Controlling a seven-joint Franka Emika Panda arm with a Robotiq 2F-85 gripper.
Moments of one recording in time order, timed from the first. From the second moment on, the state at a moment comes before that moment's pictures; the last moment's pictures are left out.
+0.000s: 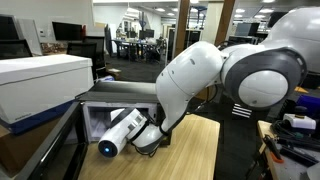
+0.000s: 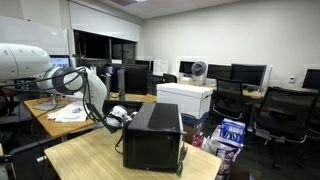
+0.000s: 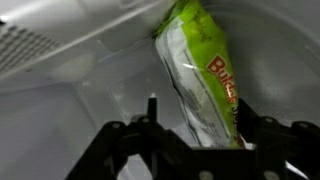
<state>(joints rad) 0.19 1.48 -0.09 -0.99 -1.52 1.97 1.34</state>
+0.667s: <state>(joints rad) 0.18 1.48 -0.09 -0.98 -1.52 1.99 1.34</state>
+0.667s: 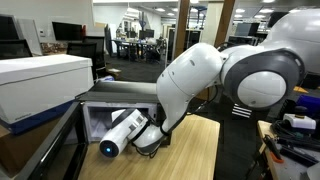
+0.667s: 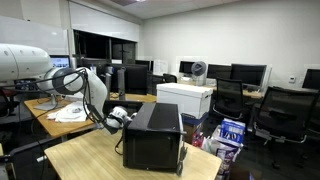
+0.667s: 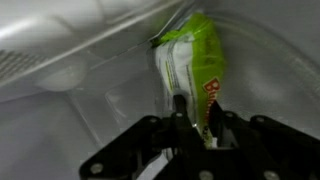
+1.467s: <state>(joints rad) 0.24 1.27 -0.01 -1.30 -1.52 2.01 1.44</state>
